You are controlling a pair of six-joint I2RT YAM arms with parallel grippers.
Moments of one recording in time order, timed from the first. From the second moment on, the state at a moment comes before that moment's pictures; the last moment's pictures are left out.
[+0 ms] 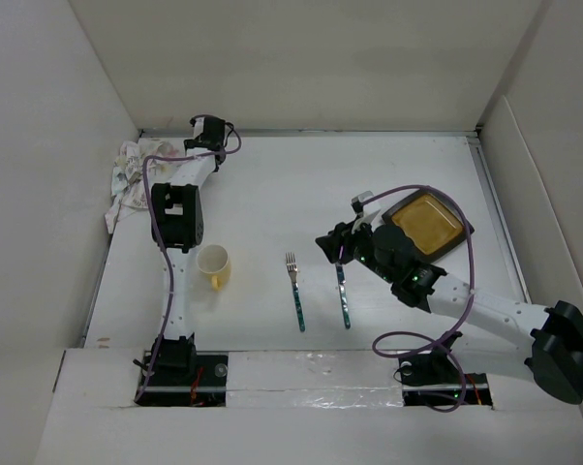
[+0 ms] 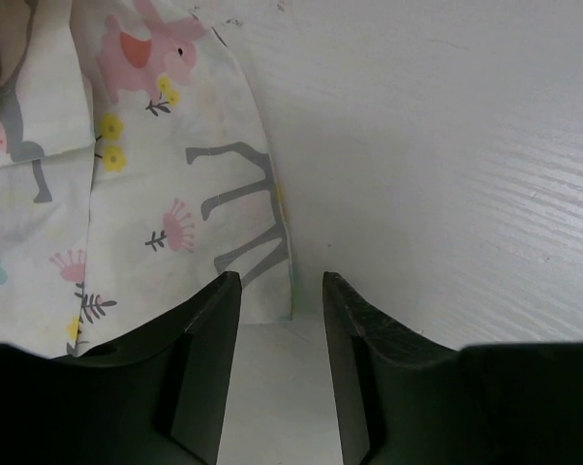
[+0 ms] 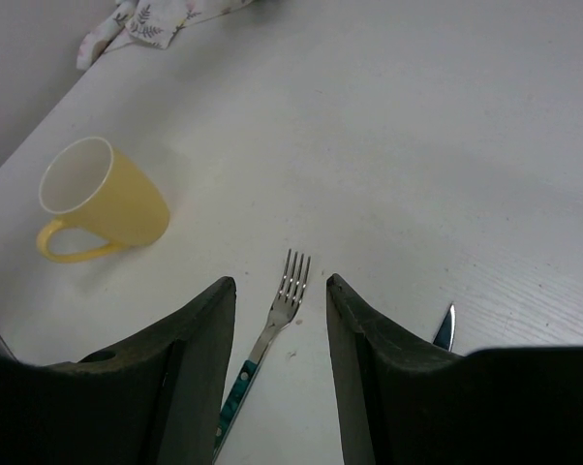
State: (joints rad) left arm -0.10 2.50 2.13 -0.54 -0.58 -0.18; right arm 0.82 1.12 0.61 0.32 0.11 0.35
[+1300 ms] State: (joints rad) left arm -0.17 2.16 2.04 -0.46 0.02 -0.33; right arm 0.82 1.14 0.62 0.31 0.15 0.34
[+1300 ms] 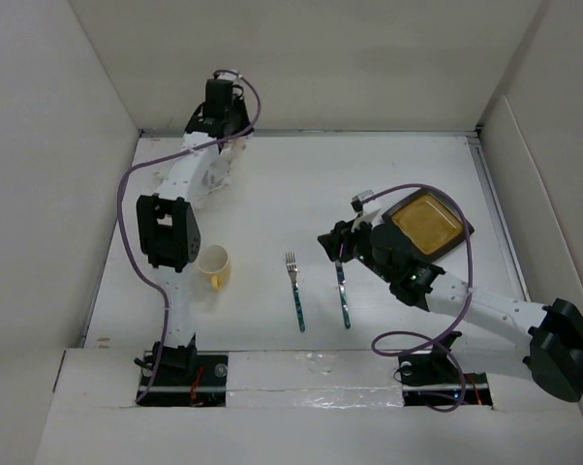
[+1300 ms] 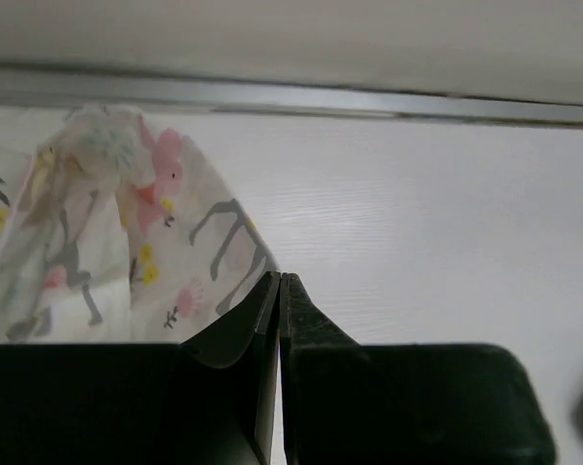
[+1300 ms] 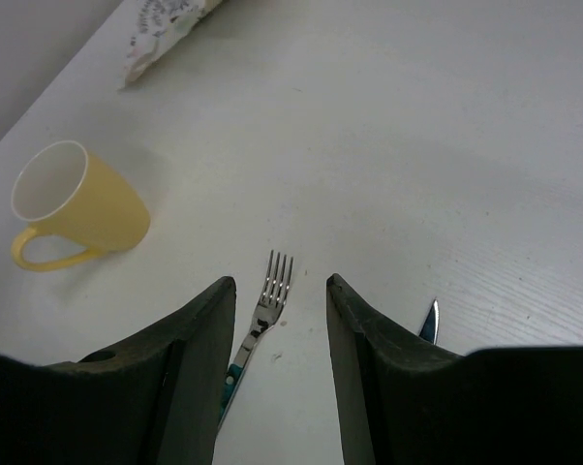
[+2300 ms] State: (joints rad) left arm -0.48 2.17 1.79 -0.31 0.18 -0.25; right arm 0.60 1.29 0.77 0.21 0.39 0.47
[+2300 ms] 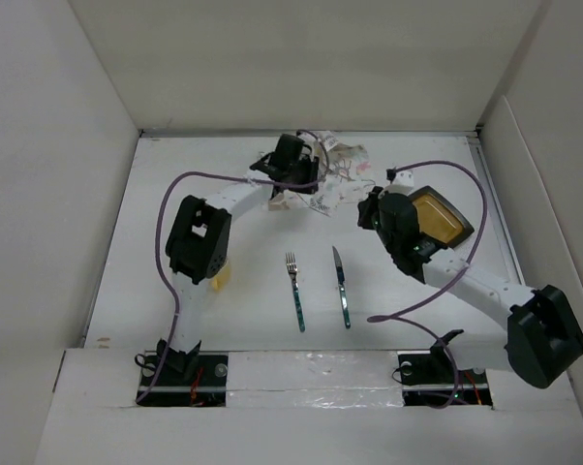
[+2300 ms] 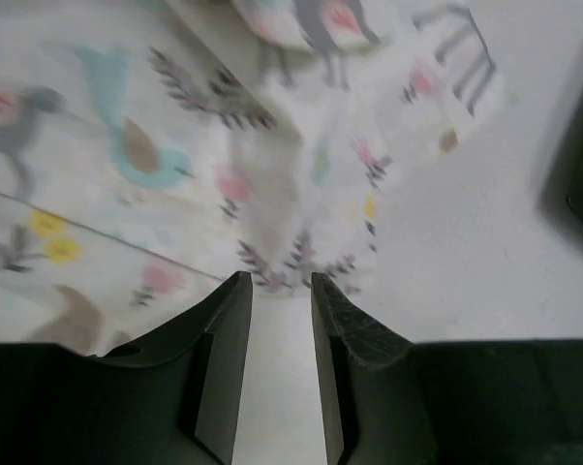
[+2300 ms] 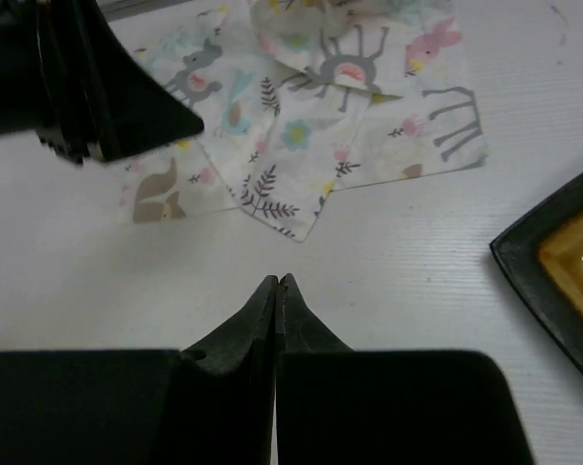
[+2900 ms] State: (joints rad) left arm -0.76 2.24 1.69 -0.19 -0.15 -0.14; right arm 0.49 1.04 0.59 0.21 0.28 0.54
